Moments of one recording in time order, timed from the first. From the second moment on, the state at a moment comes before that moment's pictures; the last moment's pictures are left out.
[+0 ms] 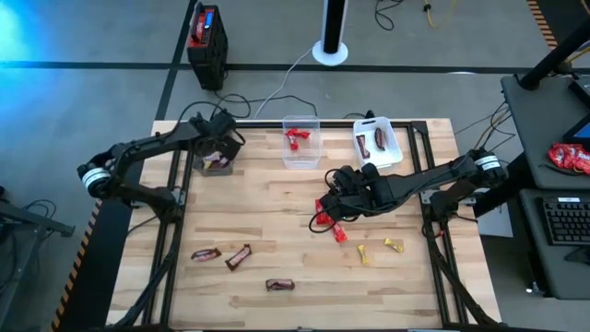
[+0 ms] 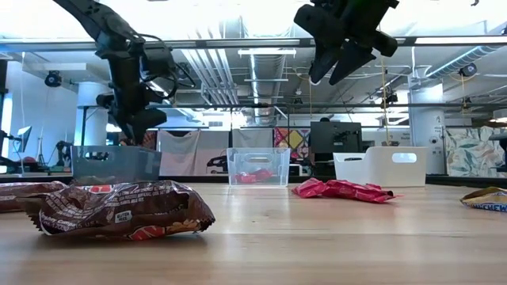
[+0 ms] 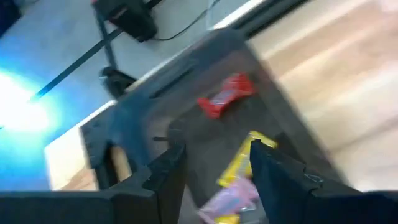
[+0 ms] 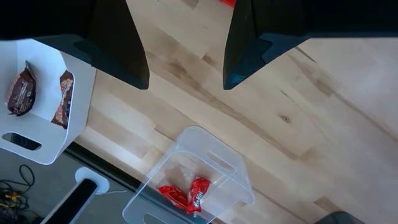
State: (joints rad) left arm 0.72 1.33 0.86 -0.68 -0.54 -0.20; right arm 0.20 1.59 1.30 -0.94 0.76 0.97
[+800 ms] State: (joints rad) left arm -0.08 1.20 0.85 -0.60 -0.54 -0.46; right arm 0.20 1.59 1.22 -0.93 0.76 0.99
